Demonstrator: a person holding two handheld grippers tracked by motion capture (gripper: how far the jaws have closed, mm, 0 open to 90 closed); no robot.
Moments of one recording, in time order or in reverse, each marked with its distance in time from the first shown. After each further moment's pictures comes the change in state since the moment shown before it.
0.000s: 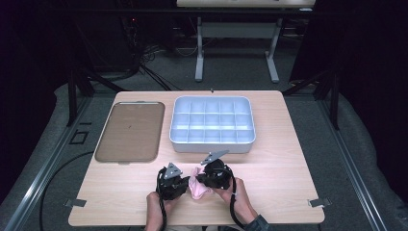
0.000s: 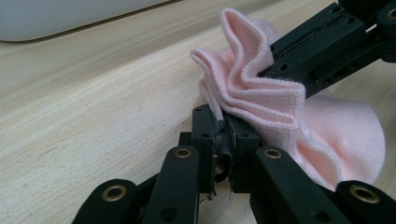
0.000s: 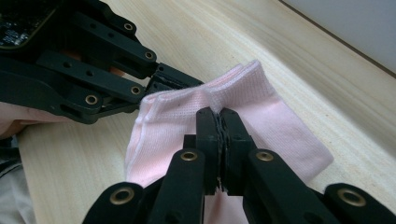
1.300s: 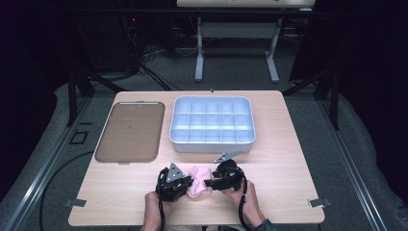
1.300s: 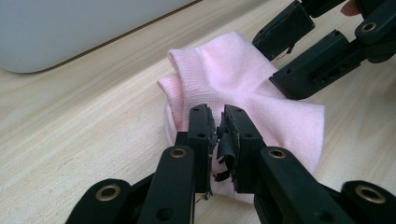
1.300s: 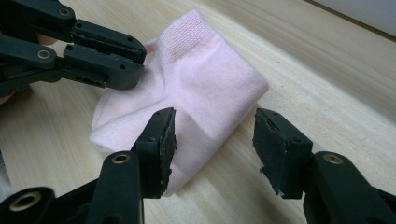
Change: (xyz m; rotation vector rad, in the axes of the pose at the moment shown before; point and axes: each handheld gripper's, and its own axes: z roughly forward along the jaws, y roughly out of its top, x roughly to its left) left arm -0.012 0.008 -0.012 0.006 0.026 0.113; right arm -0.024 -0.026 -0.011 0.015 -0.048 0.125
